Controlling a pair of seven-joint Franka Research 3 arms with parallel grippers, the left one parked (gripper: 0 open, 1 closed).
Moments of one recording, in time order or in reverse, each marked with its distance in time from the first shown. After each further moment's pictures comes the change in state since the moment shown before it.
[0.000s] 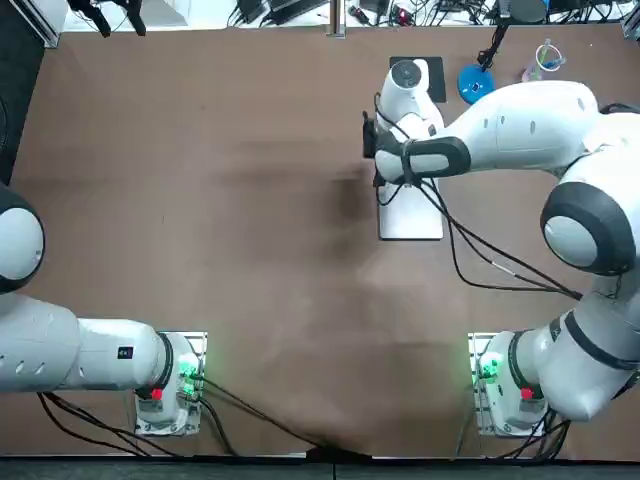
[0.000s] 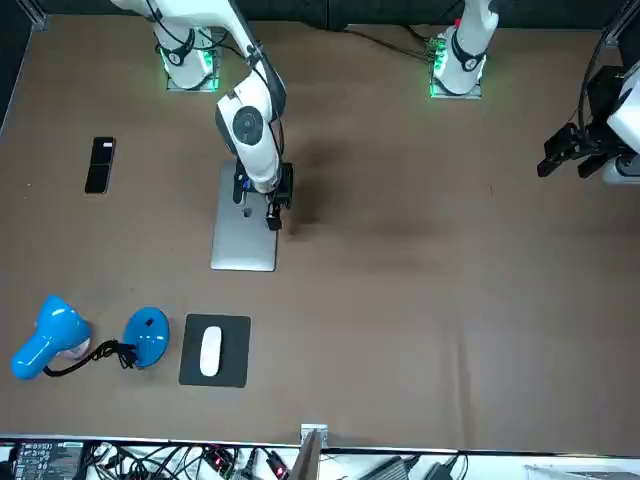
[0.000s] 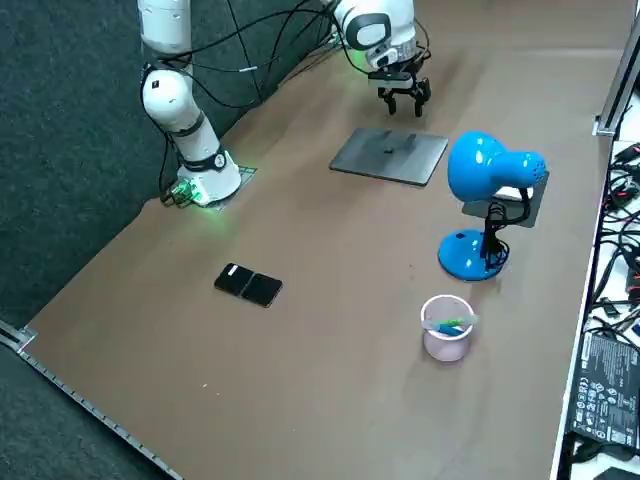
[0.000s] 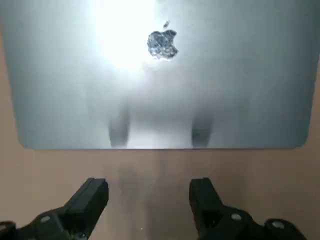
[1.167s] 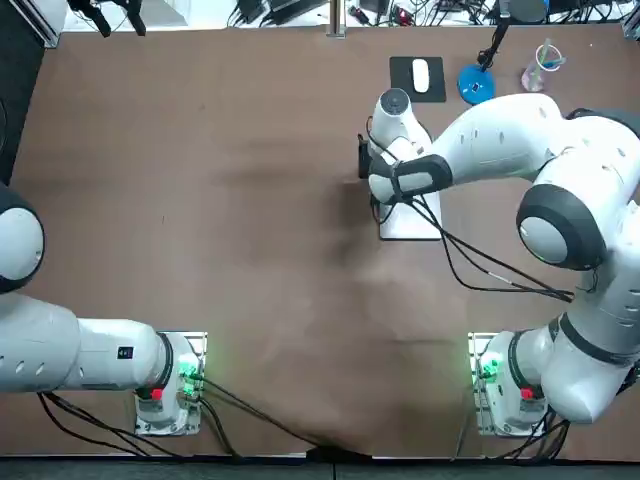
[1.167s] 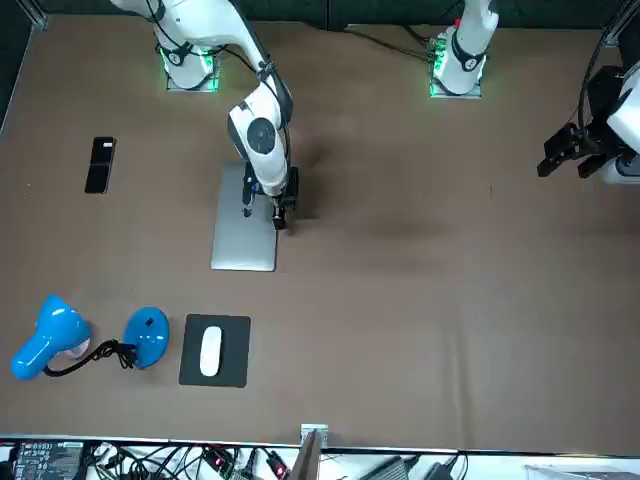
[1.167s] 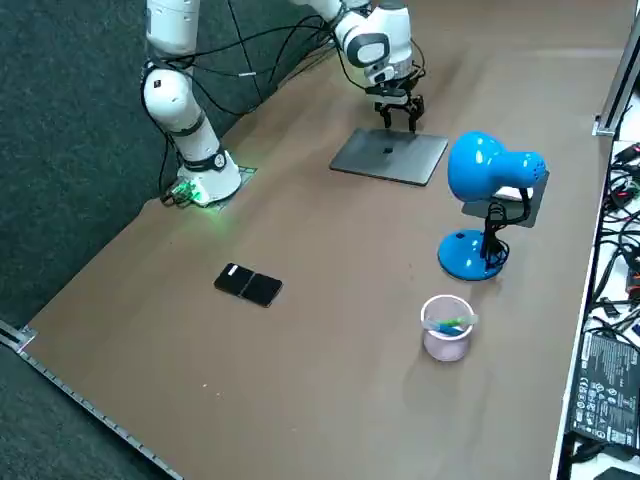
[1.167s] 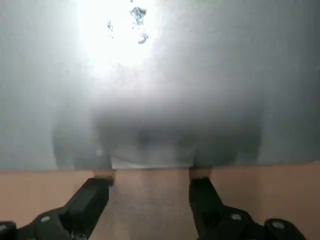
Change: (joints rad) arm 0.049 0.094 -0.016 -0.003 -0.001 0.060 0.048
